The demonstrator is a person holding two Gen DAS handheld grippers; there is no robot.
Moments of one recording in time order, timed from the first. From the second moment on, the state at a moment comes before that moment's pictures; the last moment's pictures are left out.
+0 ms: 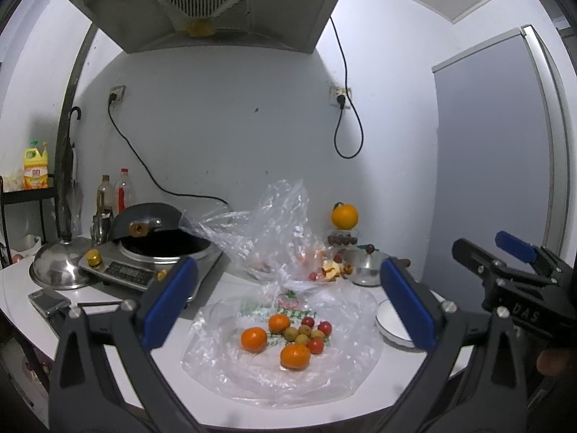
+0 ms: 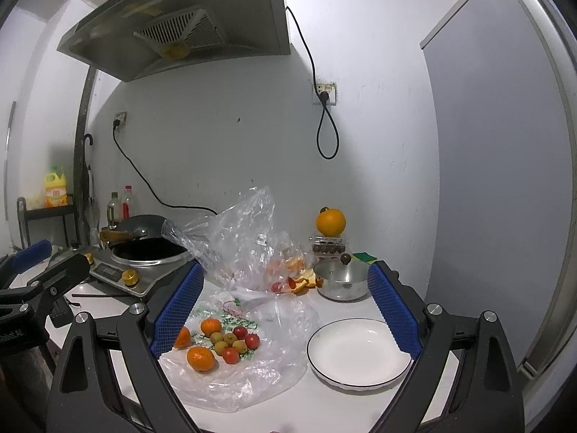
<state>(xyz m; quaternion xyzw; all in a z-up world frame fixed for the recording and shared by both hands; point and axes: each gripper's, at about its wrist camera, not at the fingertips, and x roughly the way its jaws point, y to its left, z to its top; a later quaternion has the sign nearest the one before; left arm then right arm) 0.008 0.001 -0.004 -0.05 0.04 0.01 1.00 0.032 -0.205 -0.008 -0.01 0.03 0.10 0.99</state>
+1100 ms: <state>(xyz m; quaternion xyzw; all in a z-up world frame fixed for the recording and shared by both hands) 0.011 -0.002 -0.016 -0.05 0.05 0.01 1.00 0.038 -0.200 -0.011 -0.02 0.04 0.10 0.99</state>
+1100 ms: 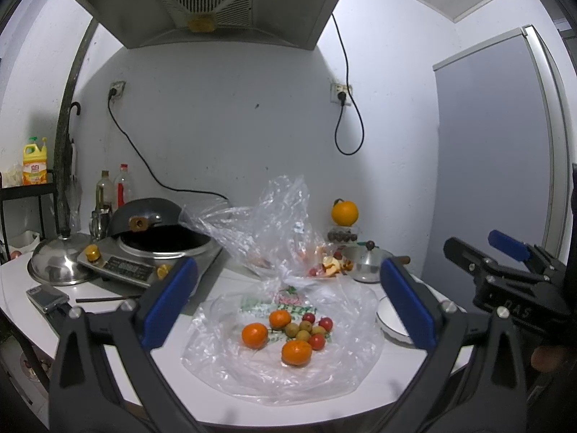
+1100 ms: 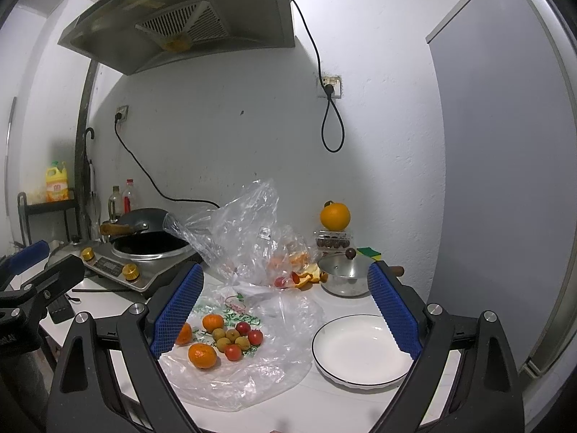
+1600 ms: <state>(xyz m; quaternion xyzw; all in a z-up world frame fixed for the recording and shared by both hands) 0.017 -0.001 -0.022 -0.05 0.05 0.01 1.00 0.043 -0.199 -0.014 -0.02 0.04 0.10 0.99</state>
